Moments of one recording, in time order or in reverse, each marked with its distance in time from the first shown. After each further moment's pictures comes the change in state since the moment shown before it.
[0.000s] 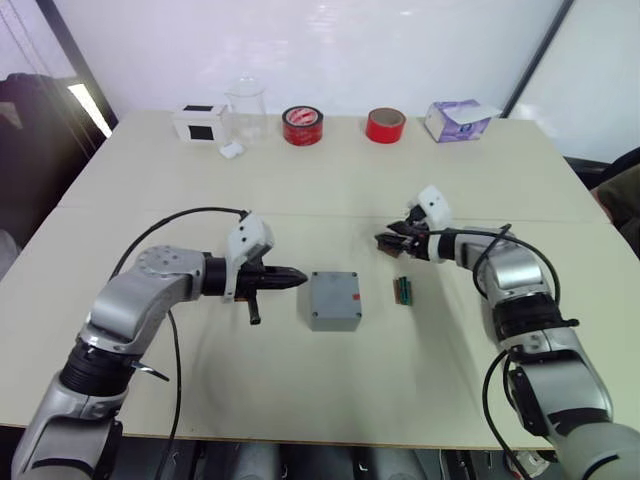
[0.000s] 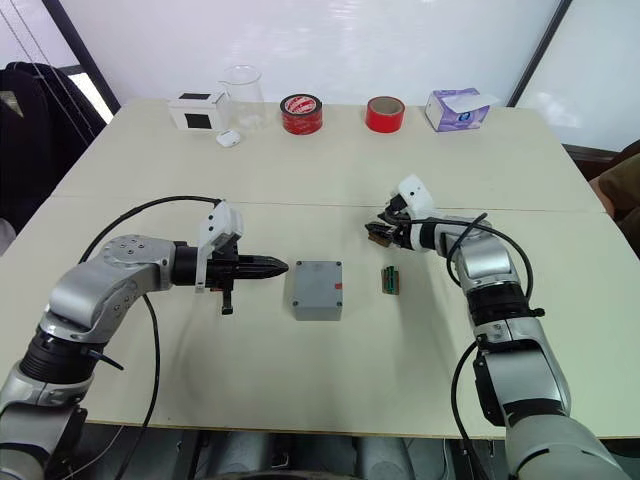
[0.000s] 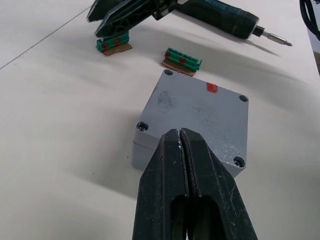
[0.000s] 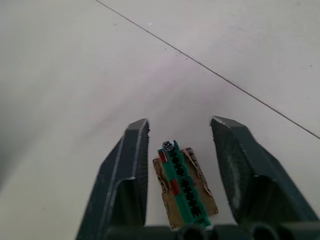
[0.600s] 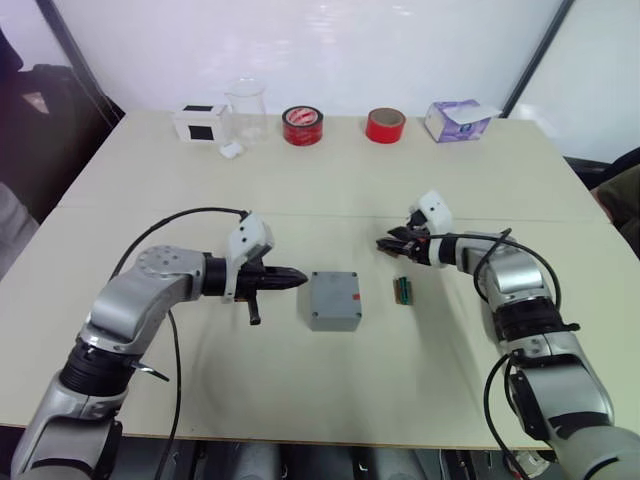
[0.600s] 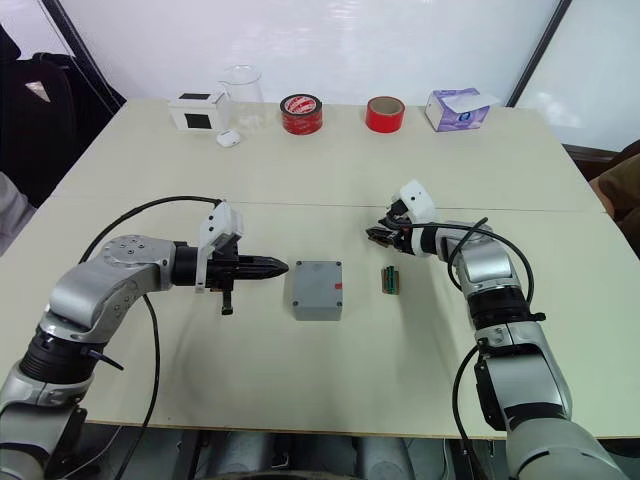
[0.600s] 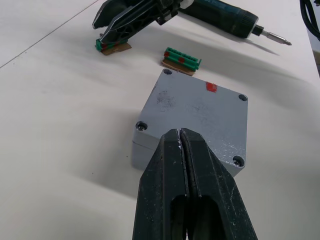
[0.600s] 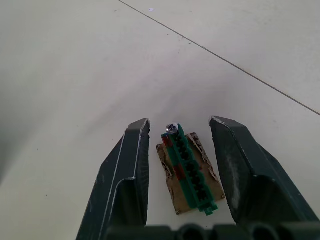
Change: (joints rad) left arm 0.000 0.003 -0.002 0.000 0.000 -0.001 -0.002; right arm 0.023 0.002 0.001 -0.008 -0.003 0.012 0.009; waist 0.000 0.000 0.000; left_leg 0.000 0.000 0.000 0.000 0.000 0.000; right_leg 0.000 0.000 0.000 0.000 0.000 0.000
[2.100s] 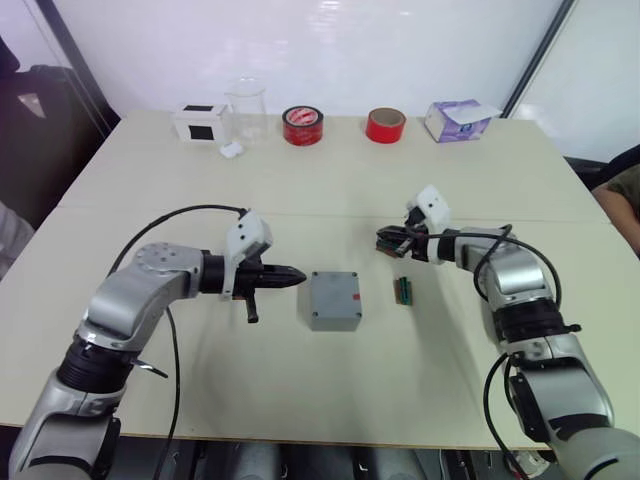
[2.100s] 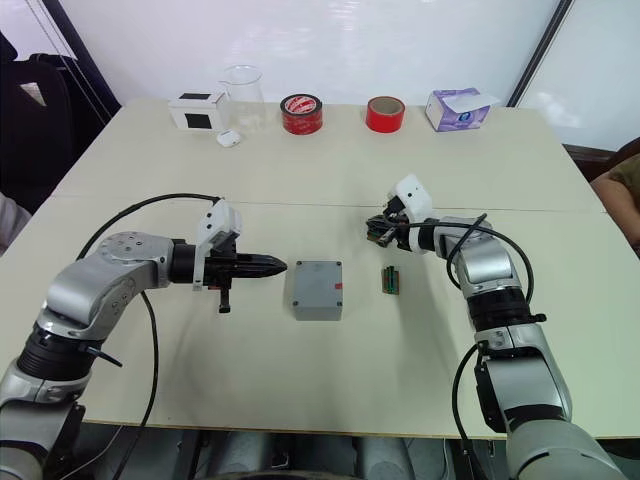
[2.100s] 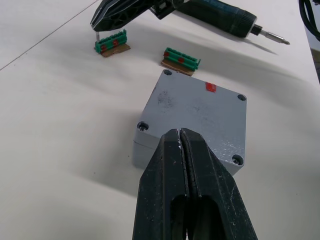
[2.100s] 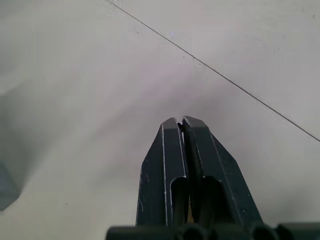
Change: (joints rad) left arm -0.014 0.010 0.003 0.007 -0.004 0.006 -0.016; right arm 0.011 -0.005 -0.014 -0.118 0.005 0.020 0.016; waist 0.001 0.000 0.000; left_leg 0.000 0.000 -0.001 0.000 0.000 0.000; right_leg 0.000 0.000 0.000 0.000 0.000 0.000
